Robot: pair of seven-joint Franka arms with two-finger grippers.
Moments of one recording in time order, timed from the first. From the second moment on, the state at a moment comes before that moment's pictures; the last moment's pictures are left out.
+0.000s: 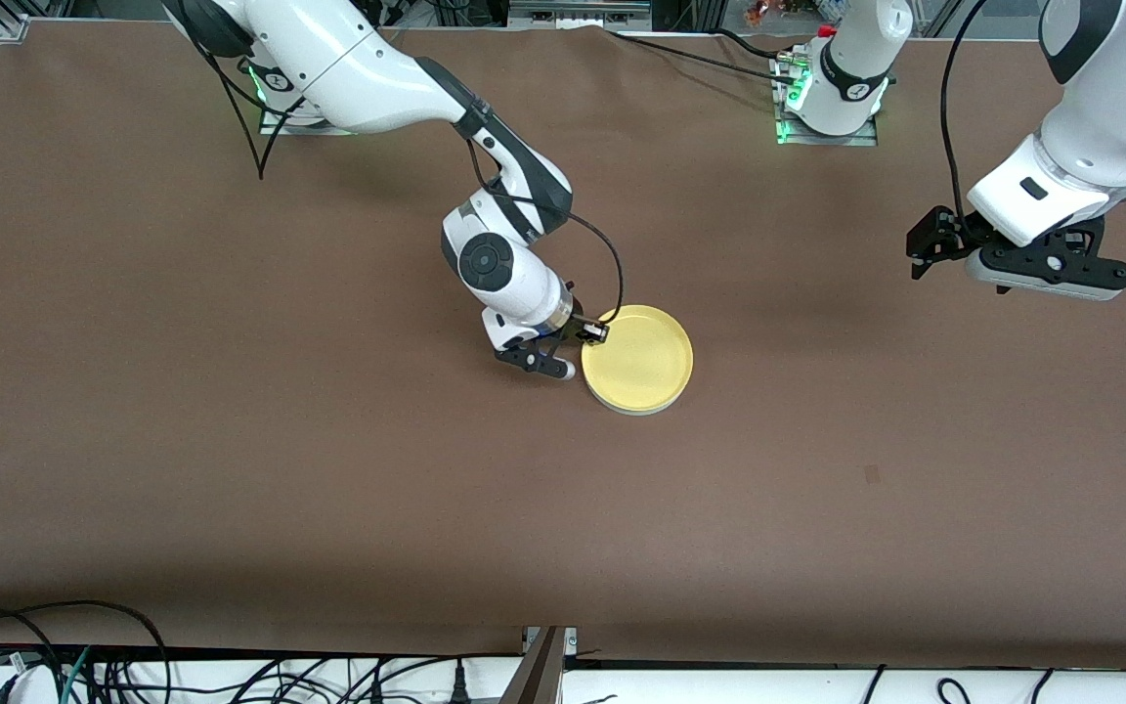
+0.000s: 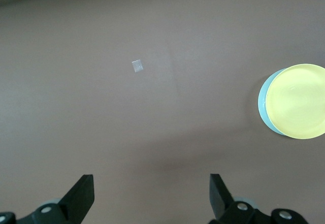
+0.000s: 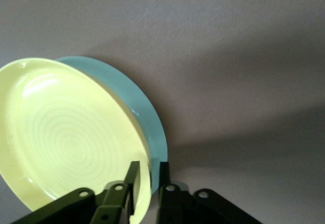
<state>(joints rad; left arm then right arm) -0.02 -0.04 -0.12 -1.80 0.05 1.82 0.05 0.58 0.83 0.21 -1.49 0.22 2.50 0.90</state>
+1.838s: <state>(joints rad) -0.02 -0.04 -0.12 -1.80 0.05 1.82 0.05 -0.02 0.27 0.04 -1.38 -0.06 1.59 0.01</state>
